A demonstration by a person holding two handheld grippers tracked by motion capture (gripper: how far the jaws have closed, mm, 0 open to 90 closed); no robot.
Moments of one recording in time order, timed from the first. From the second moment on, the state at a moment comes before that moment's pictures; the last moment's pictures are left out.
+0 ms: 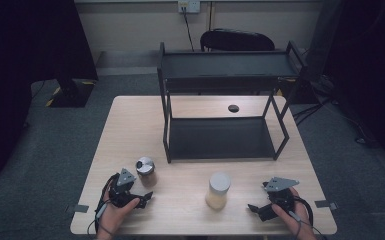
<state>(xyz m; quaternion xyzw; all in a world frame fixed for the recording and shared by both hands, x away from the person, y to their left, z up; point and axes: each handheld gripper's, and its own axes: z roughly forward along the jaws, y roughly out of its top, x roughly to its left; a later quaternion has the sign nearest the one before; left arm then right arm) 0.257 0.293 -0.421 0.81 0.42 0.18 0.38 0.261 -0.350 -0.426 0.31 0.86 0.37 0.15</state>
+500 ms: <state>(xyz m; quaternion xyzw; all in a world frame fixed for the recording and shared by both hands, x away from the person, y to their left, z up) 0.273 0.293 -0.421 0.79 0.42 0.17 0.42 0.261 -0.350 -0.426 0.31 0.86 0.37 0.15</state>
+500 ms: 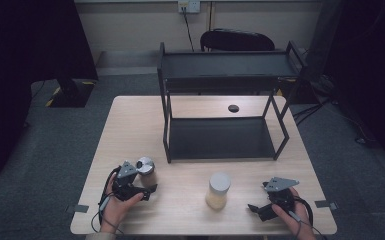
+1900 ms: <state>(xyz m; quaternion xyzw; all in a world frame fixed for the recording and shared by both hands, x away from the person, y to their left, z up) 0.304 0.266 -0.390 0.82 0.37 0.12 0.43 0.261 -0.350 -0.426 0.31 0.86 0.37 0.15</state>
